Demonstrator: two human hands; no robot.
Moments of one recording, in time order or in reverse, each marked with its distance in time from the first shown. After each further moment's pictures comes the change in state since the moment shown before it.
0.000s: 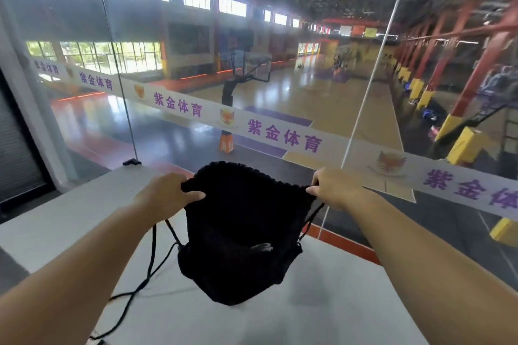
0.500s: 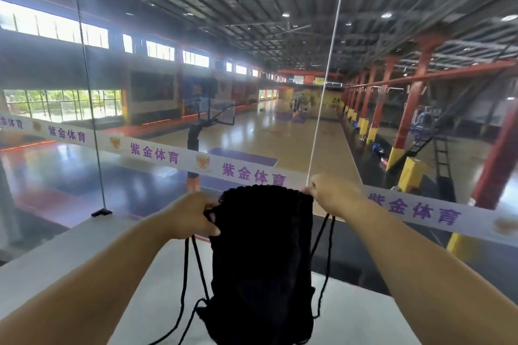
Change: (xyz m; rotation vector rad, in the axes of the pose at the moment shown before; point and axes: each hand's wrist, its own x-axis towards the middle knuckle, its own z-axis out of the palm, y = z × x) left_hand -0.050 0.067 -0.050 -0.177 -0.233 0.416; right_hand -0.108 -0.023 -0.085 -0.001 0.260 0.141
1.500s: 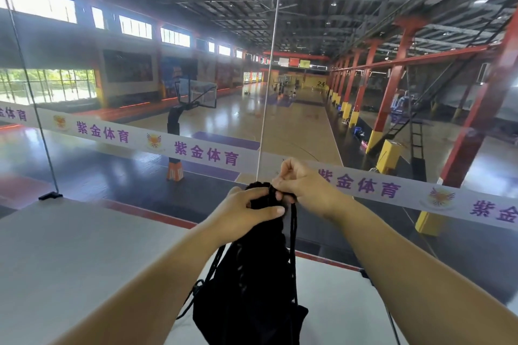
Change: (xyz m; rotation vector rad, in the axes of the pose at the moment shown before) left_hand 0.034 0.150 0.161 -0.359 -0.049 0.204; right_hand -0.060 0.096 -0.020 0.944 -0.202 -0.187
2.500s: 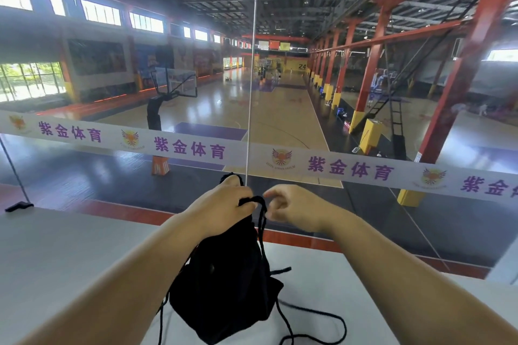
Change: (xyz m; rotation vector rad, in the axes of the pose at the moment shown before) left_hand 0.036 -0.029 -0.019 0.510 -0.110 0.000; right_hand 0.020 0.058 0.002 -0.447 -0.110 0.169
